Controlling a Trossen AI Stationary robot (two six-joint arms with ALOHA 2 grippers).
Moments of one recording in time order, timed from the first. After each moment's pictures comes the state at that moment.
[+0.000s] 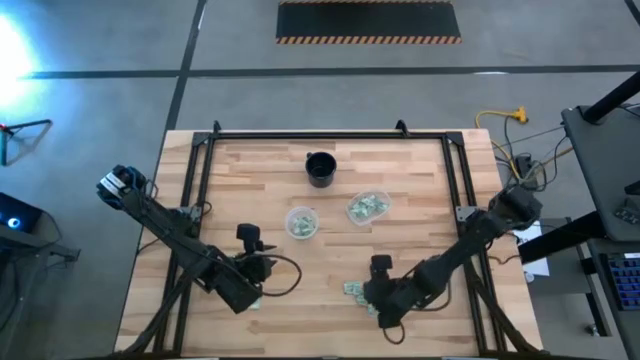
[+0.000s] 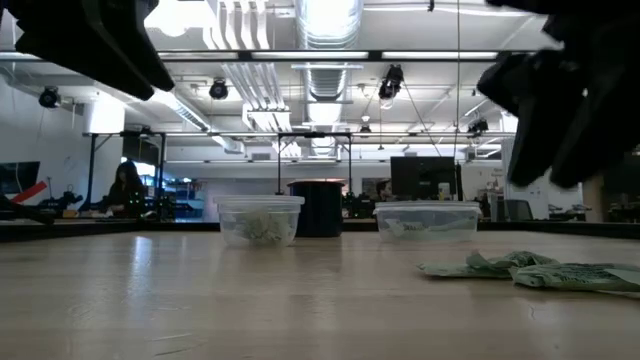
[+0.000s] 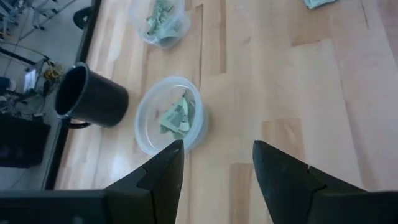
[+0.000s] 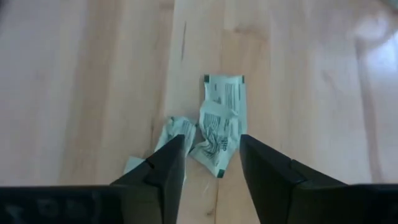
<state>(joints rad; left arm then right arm) -0.69 1.42 1.01 -0.76 -0.79 -0.42 0.66 1.74 1.04 -0.40 0.37 0.52</state>
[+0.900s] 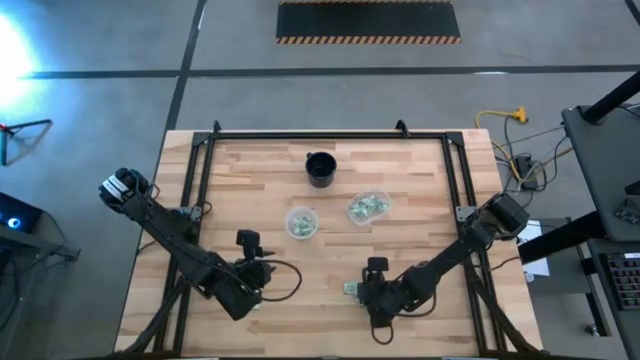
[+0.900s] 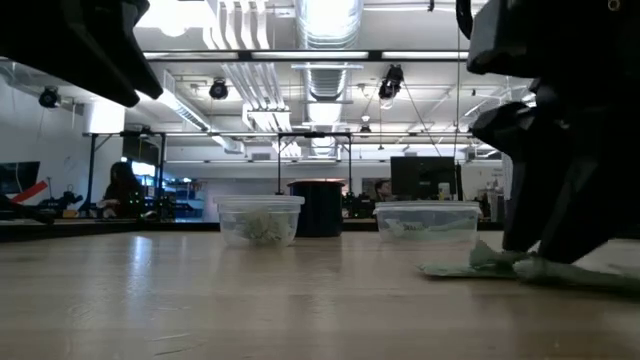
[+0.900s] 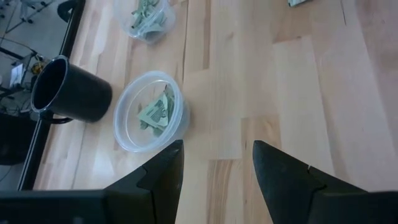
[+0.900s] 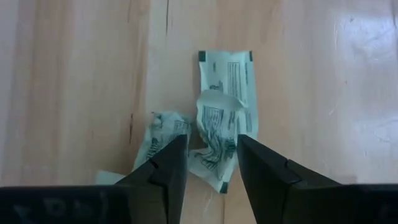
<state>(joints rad) -0.73 1.46 1.01 -0.74 -0.77 -0.49 0.64 1.88 1.07 -0.38 0.36 0.58</state>
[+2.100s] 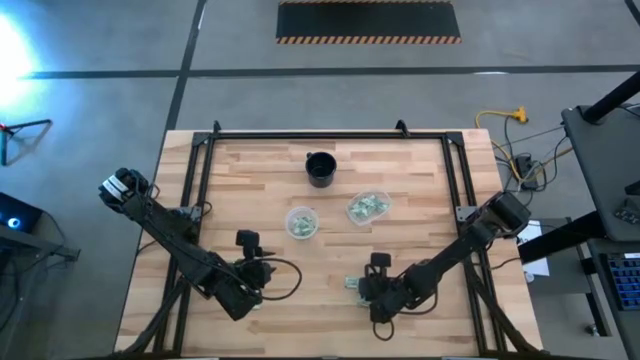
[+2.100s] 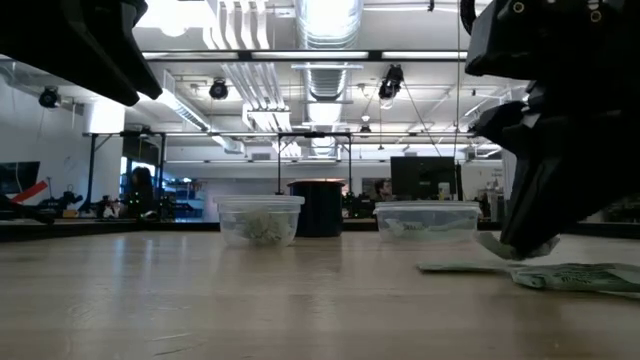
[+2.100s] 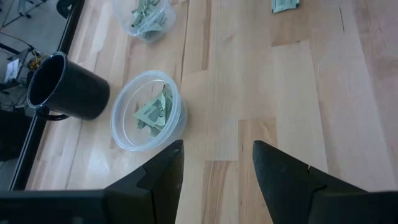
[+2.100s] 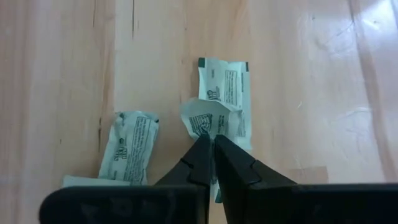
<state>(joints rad) -0.74 1.46 1.01 -0.74 -0.77 -0.52 0.64 1.86 1.04 -0.39 0.42 0.61</state>
